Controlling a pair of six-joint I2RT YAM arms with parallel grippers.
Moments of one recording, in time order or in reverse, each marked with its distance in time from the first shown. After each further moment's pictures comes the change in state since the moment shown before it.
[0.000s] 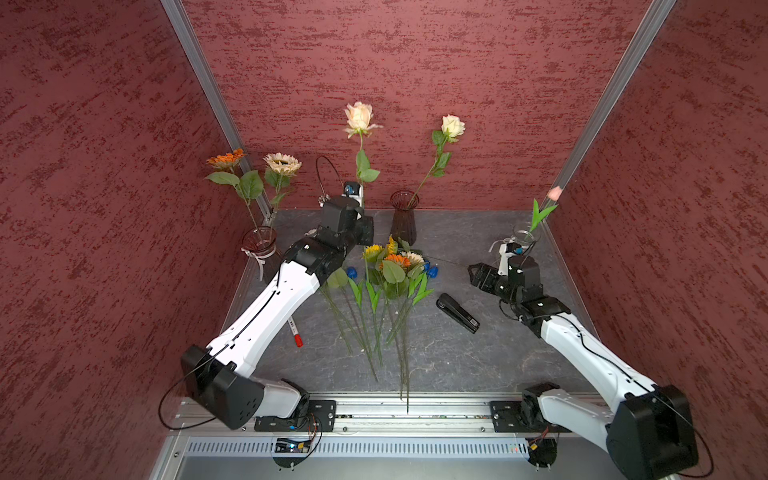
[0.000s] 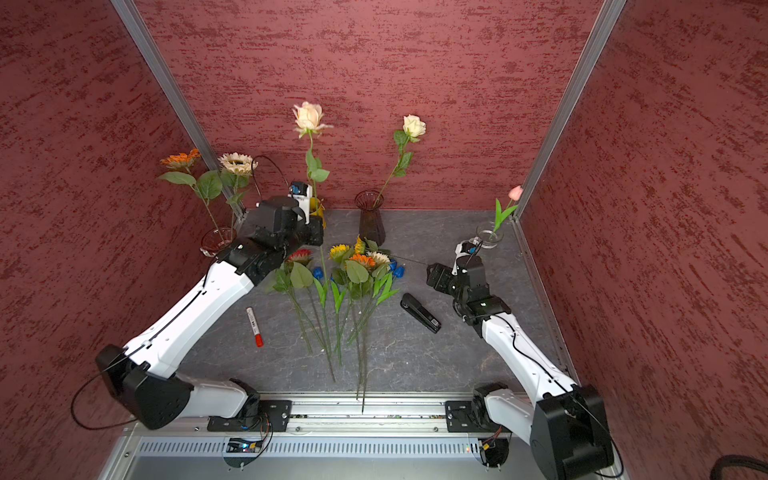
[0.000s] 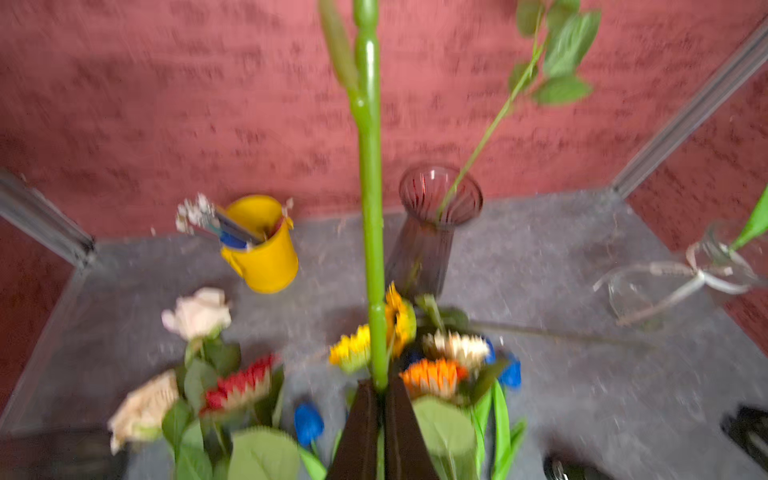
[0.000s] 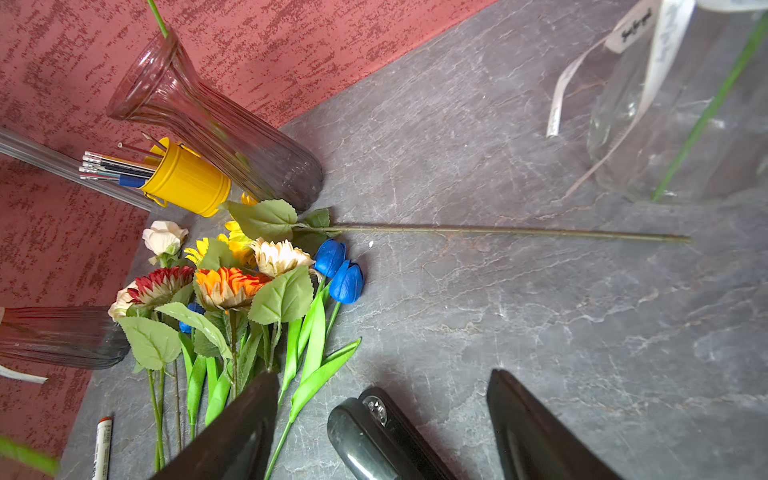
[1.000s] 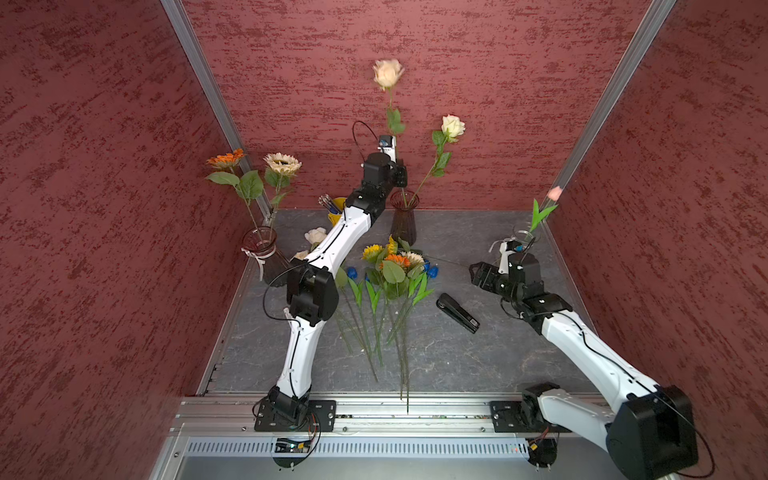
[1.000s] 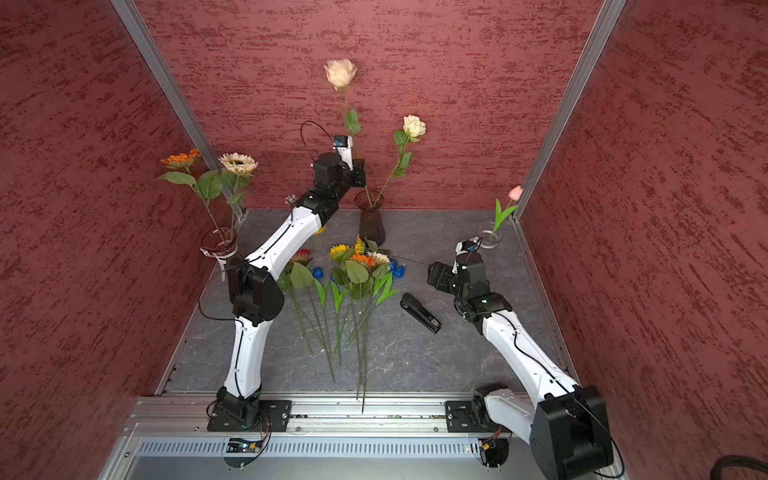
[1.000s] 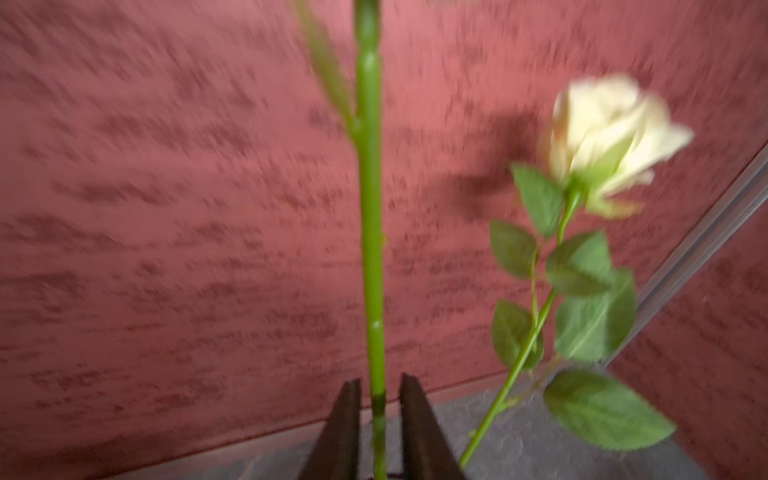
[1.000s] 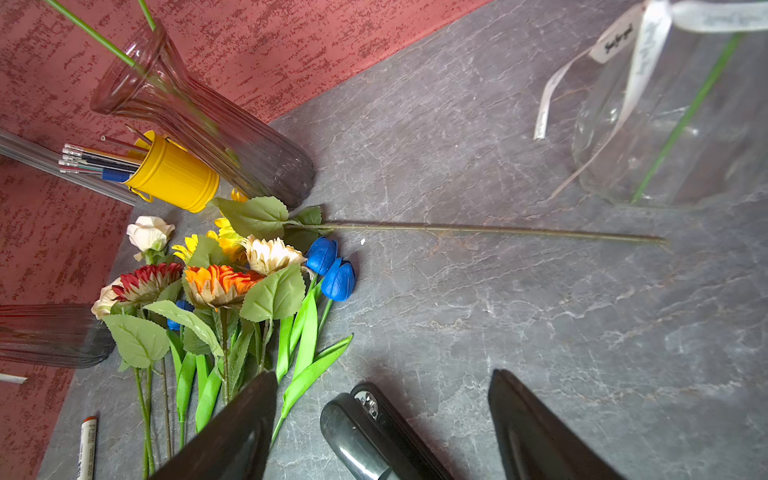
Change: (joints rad) left arm 0.026 0.815 0.723 0.281 0.169 -0.014; right arm 0.000 0.009 0.050 -0.070 0.020 -0.026
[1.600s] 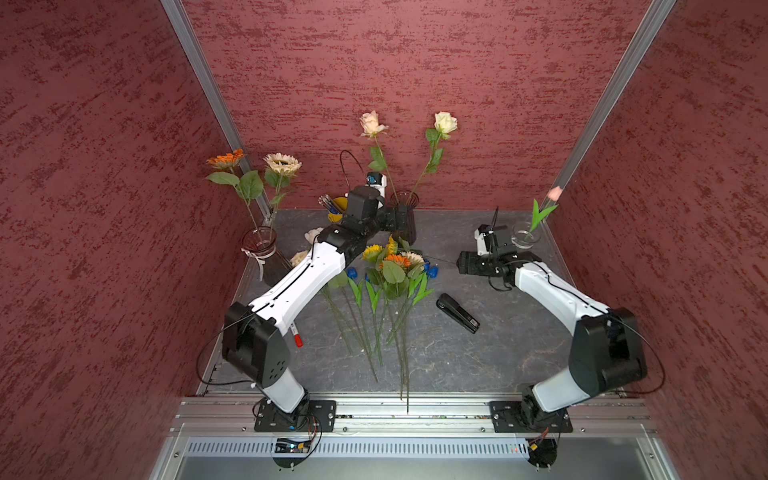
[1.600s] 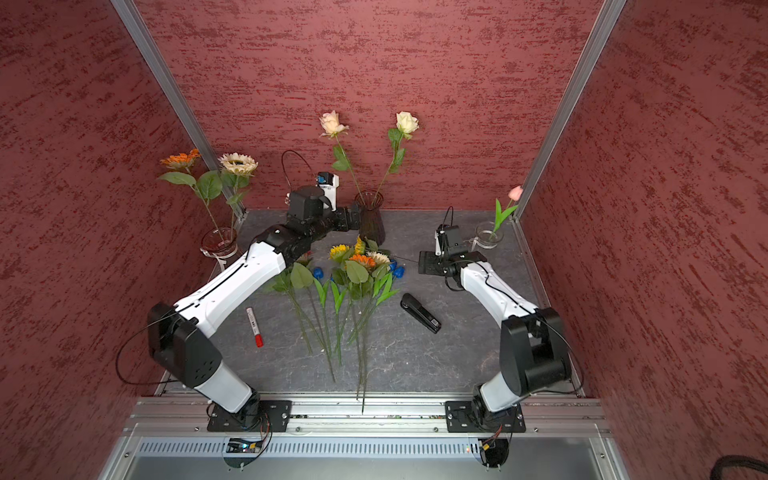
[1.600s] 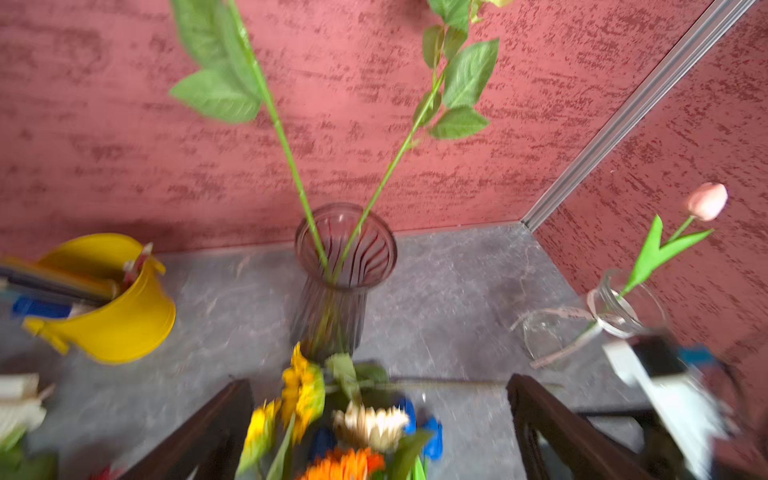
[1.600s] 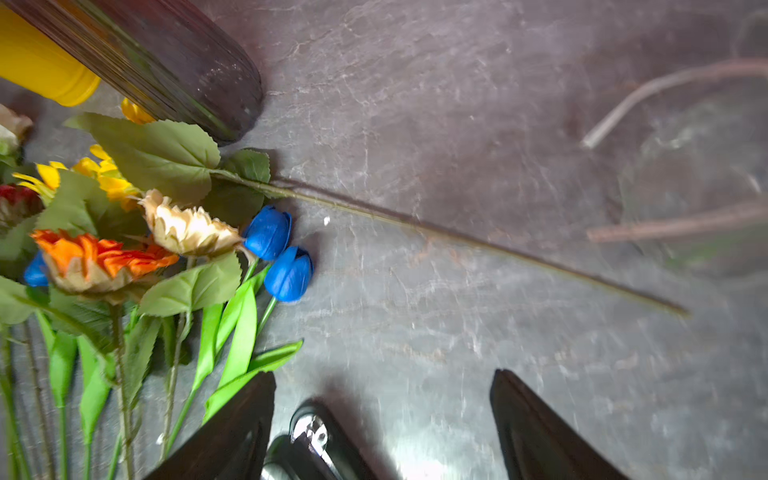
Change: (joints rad) left arm -0.067 -0.687 -0.766 -0.140 0.015 -0.147; right arm 0.003 0.506 0.452 -0.277 -0.006 -0.282
